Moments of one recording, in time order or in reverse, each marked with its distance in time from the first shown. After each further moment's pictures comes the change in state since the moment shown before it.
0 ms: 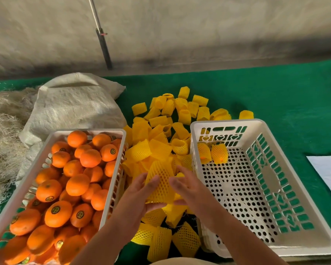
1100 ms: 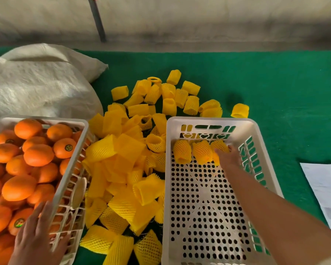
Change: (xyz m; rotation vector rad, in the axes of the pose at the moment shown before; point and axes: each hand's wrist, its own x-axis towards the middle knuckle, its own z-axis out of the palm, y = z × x) left_hand -0.003 -0.113 -0.157 1.506 0.556 -0.083; right_hand 0.182 0.122 -0.286 -0.188 0.816 0.316
